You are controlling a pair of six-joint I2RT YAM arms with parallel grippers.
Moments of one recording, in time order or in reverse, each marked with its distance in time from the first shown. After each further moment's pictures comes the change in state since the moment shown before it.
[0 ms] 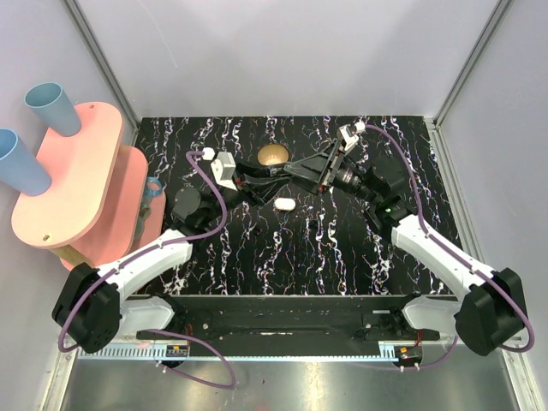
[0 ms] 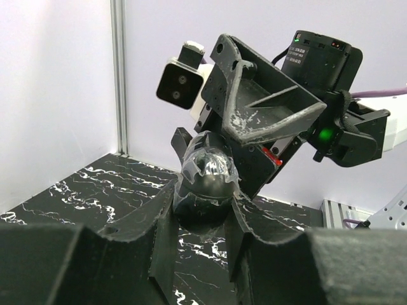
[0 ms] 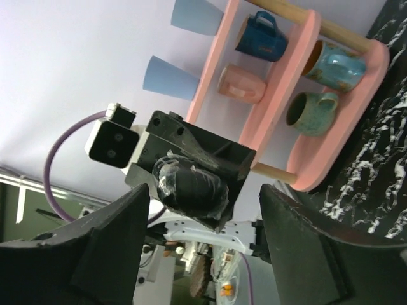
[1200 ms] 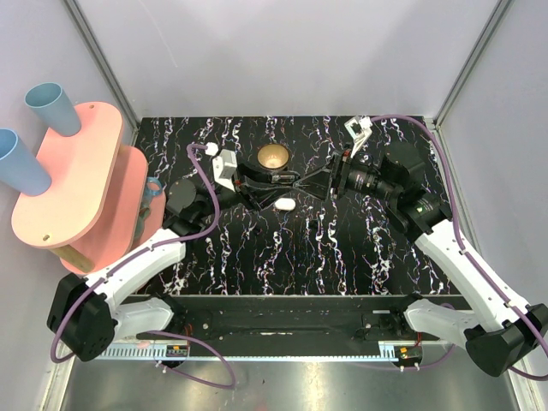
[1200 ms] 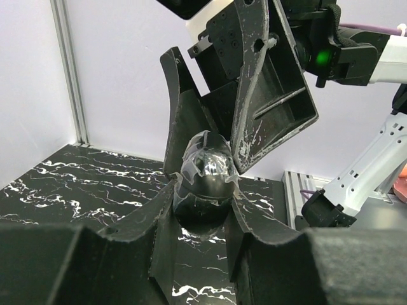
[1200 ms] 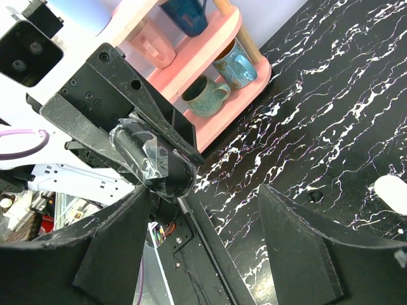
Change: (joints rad) left arm 0.003 -0.061 0.074 -0.175 0.179 -0.021; right arm 0.000 -0.148 0.248 -0.692 0.026 -0.803
